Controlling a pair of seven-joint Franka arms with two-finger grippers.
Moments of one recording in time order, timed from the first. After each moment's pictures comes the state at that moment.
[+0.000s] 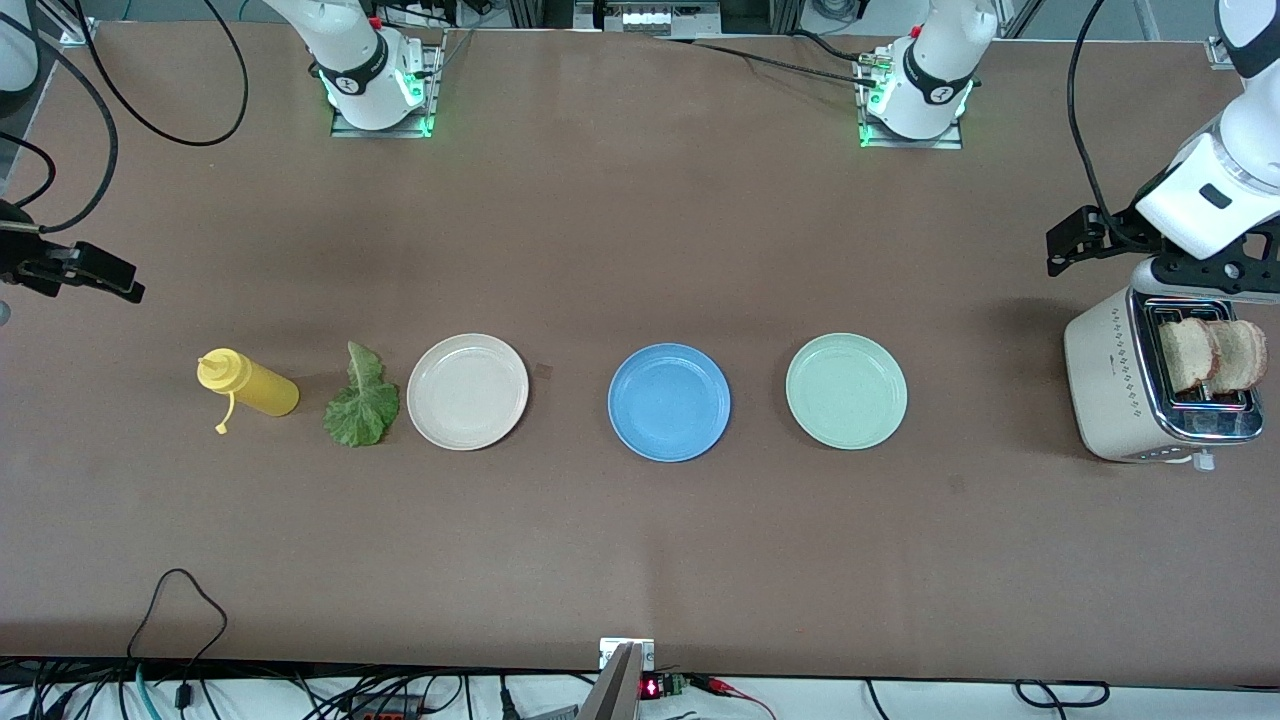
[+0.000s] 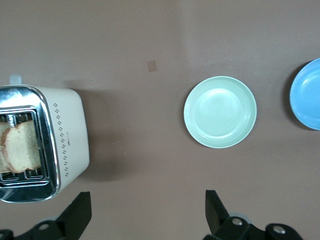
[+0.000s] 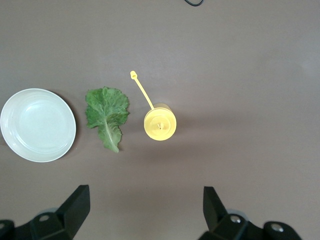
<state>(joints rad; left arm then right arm) -0.03 0.00 -0.03 -1.67 0.02 1.66 0.02 0.00 0.08 -0.11 -1.63 -0.01 1.71 -0.05</state>
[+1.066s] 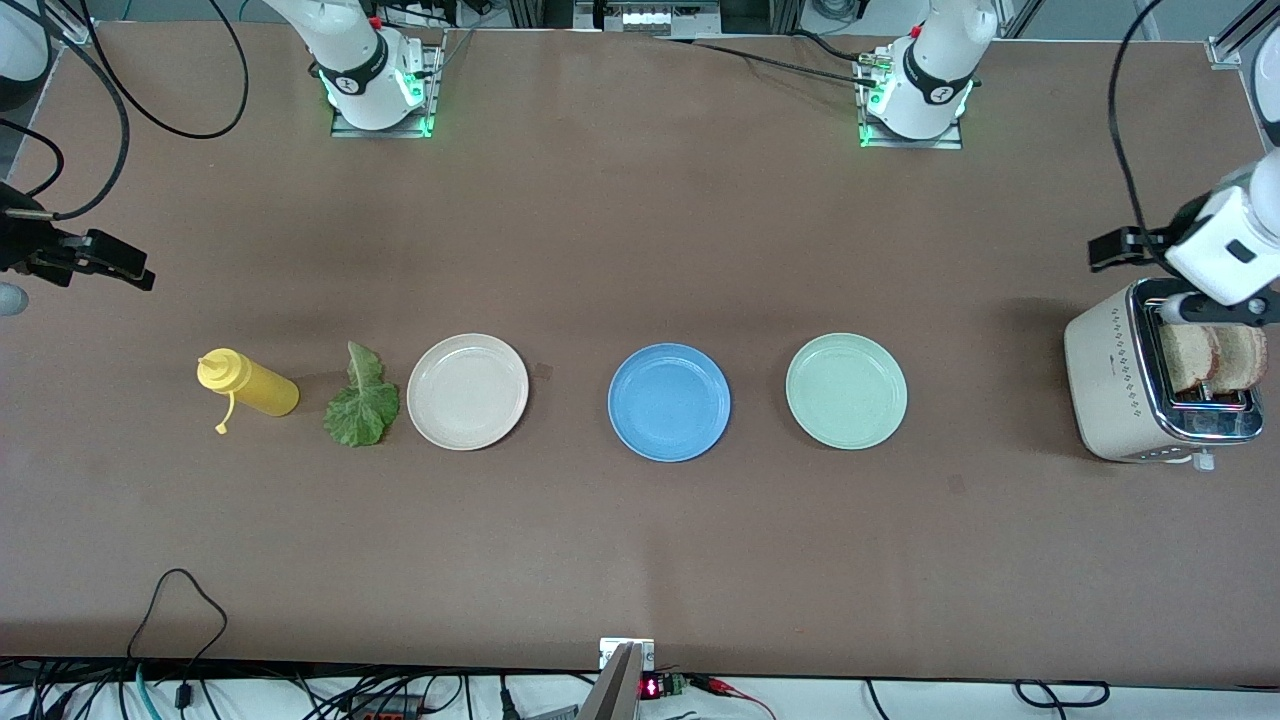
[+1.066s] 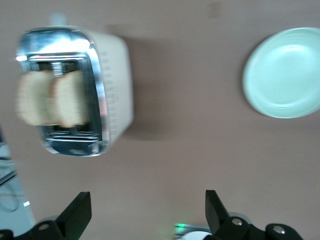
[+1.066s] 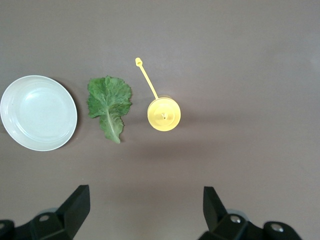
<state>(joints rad) 0.07 0.12 -0.02 -1.60 0.20 1.49 0.06 0.00 0.06 -0.10 -1.68 -0.01 1.71 -0.07</state>
